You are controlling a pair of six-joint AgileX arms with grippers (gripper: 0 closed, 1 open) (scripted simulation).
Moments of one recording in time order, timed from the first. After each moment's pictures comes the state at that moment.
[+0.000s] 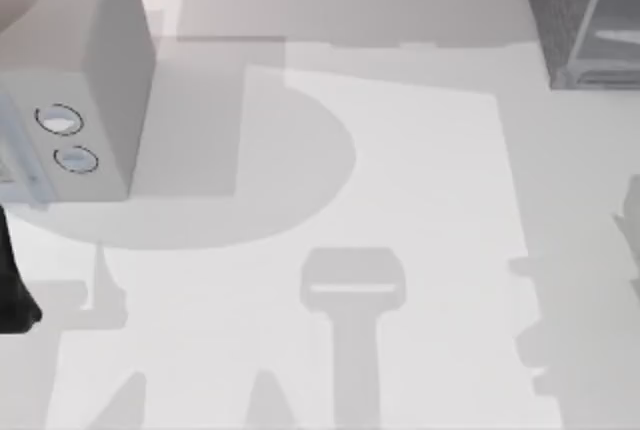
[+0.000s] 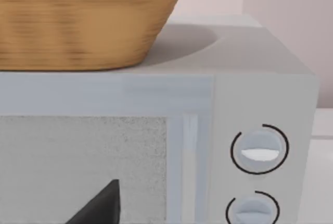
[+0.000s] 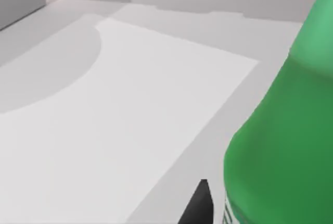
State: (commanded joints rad) left arm 0.00 0.00 0.00 0.00 0.00 0.00; right arm -0.44 1.69 0.34 0.91 -1.05 -0.17
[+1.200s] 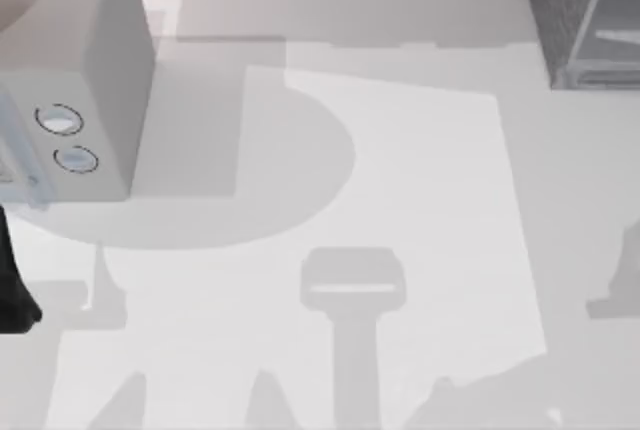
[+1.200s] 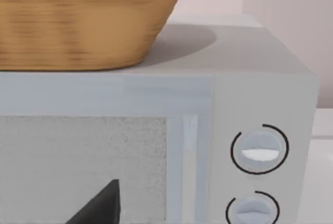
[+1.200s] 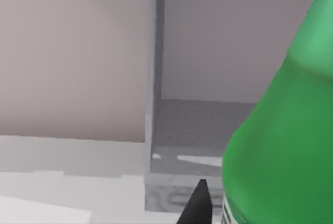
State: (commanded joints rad) left arm 0.00 0.00 0.00 0.00 0.00 0.00; right arm -0.04 0.09 0.06 0.09 -0.07 -0.04
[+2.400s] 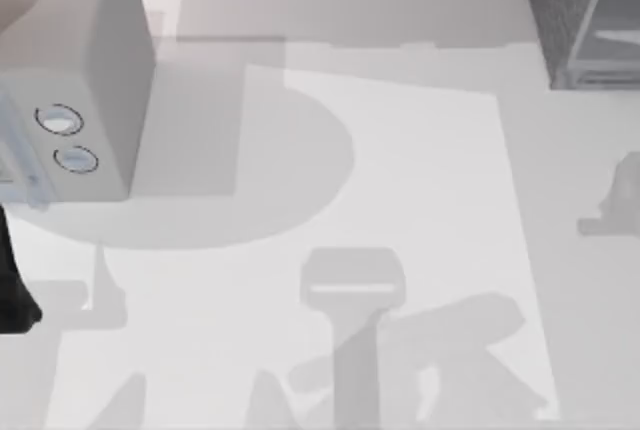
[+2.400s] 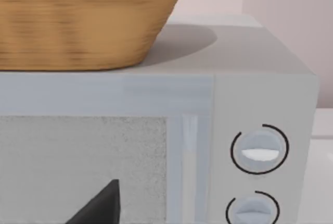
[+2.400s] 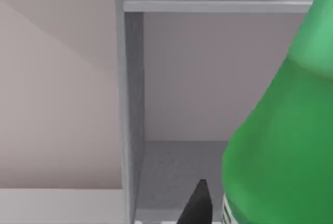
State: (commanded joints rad) left arm 0.00 0.00 0.00 0.00 0.00 0.00; right arm -0.10 0.67 0.34 0.39 -0.09 0.01
